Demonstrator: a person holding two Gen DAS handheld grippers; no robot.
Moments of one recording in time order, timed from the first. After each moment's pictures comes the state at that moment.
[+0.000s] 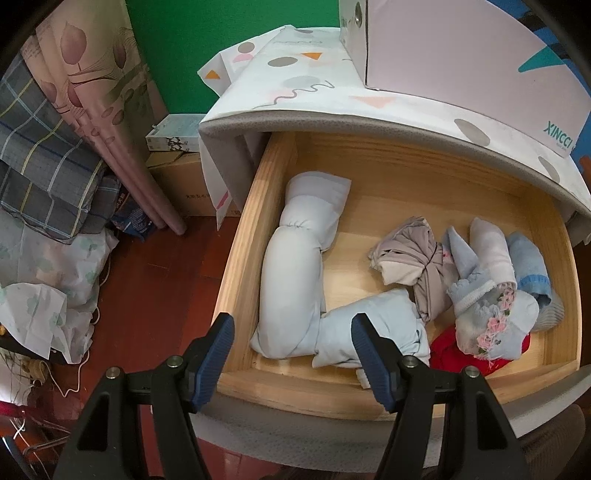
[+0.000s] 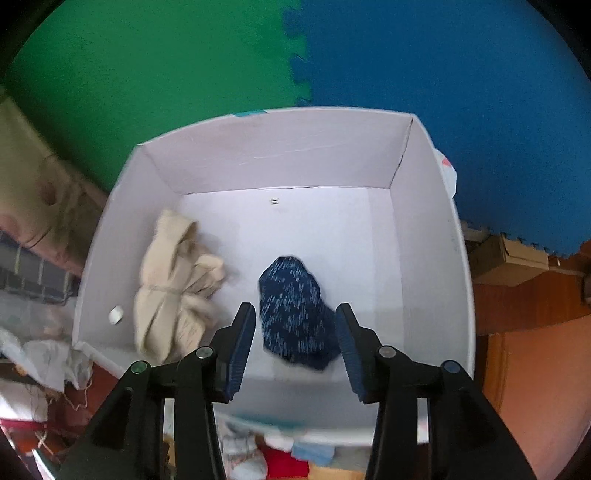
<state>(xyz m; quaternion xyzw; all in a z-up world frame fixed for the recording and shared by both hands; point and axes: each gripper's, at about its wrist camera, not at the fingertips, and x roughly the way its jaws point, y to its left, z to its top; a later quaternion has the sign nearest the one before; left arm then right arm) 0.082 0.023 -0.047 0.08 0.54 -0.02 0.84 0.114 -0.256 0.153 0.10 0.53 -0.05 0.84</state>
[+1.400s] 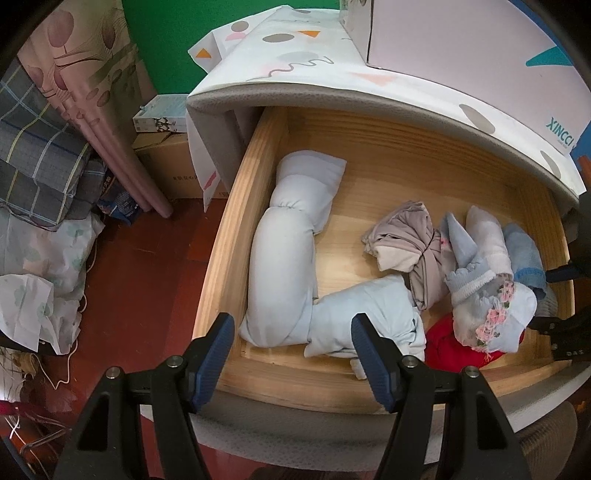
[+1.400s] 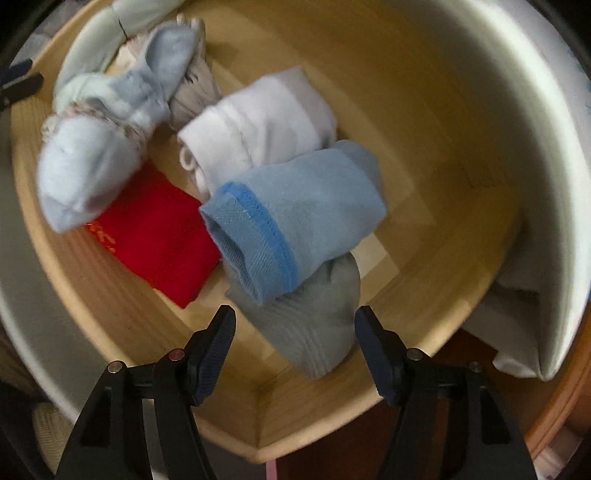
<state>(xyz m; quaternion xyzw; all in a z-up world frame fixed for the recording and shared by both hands) 0.087 0.027 -0.060 0.06 0.57 -0.03 0.82 -0.024 -0.199 -0.078 -0.23 0.71 0.11 0.65</state>
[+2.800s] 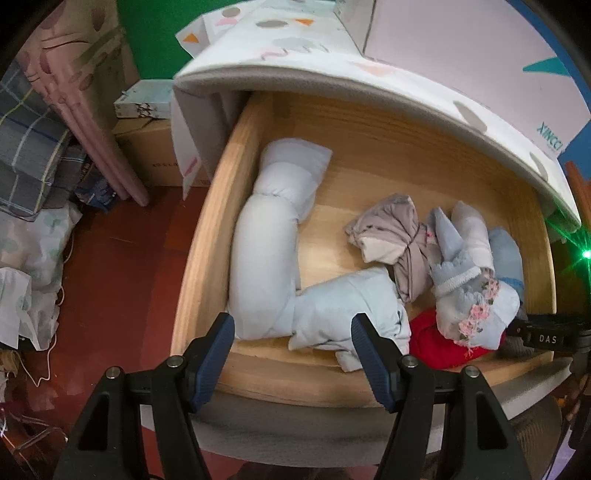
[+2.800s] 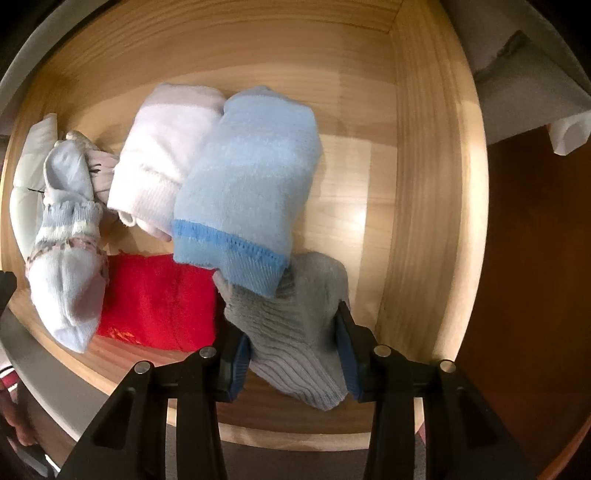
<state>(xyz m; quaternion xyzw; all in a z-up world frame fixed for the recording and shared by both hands) 0.090 0.032 -0.069 0.03 0.60 -0.07 0.80 0.028 -0.253 -0.086 0.10 0.72 -0.09 0.68</state>
